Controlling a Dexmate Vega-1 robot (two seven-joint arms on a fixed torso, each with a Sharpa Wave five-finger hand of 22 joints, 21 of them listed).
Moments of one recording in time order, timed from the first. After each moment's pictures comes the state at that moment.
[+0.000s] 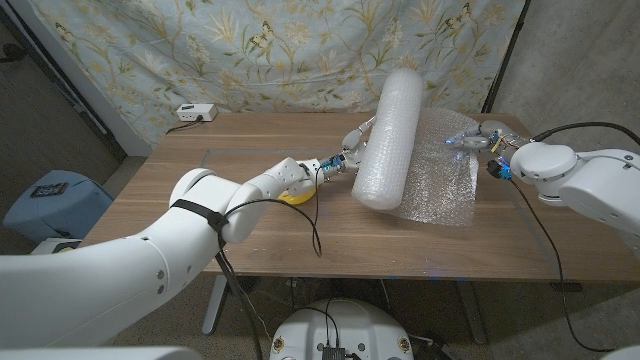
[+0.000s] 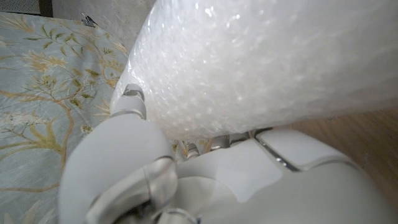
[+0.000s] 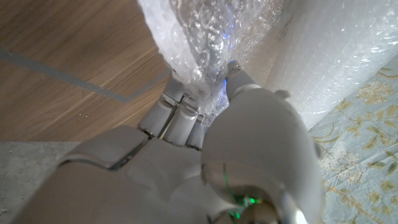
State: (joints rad) left arm 0.22 -0.10 0.30 -0.34 -0.86 0.43 -0.87; left_hand 0.86 0.11 0.21 -0.14 0.21 -0.17 -0.22 0.18 0.18 0.07 0.21 0.23 0.23 0.32 0.22 0.20 0.19 0.35 0.21 0.37 0.20; right arm -1.15 -1.09 -0.02 -2.26 0.63 -0.78 -0.36; right_hand 1.33 0.12 0.29 -0.16 0.18 0.76 0.05 0.39 0.36 0.74 -0.06 0.98 0.86 1.16 -0.22 0.59 0.87 0.92 -0.13 1.23 0.23
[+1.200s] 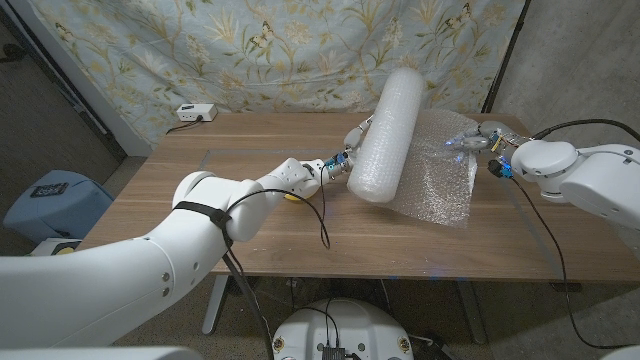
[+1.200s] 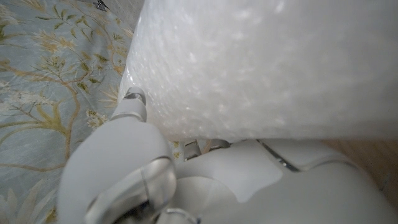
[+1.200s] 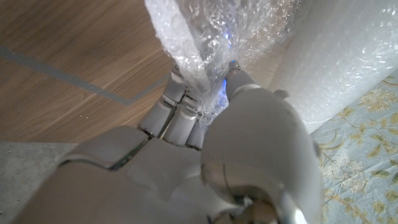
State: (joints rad) left arm 0.22 -0.14 0.16 -0.33 -0.82 0.47 -0.82; left_hand 0.82 0.08 0.28 -0.15 0.22 0.15 -0.13 0.21 0.18 0.19 0.22 0.24 0.25 0.37 0.21 0.20 0.19 0.39 0.21 0.36 0.20; right arm -1.12 -1.12 -0.04 -2.25 0.64 -0.79 -0.34; right_hand 1.34 0.12 0.28 -0.16 0.18 0.76 0.05 0.38 0.36 0.74 -0.07 0.96 0.88 1.17 -0.22 0.57 0.88 0.90 -0.12 1.27 0.20
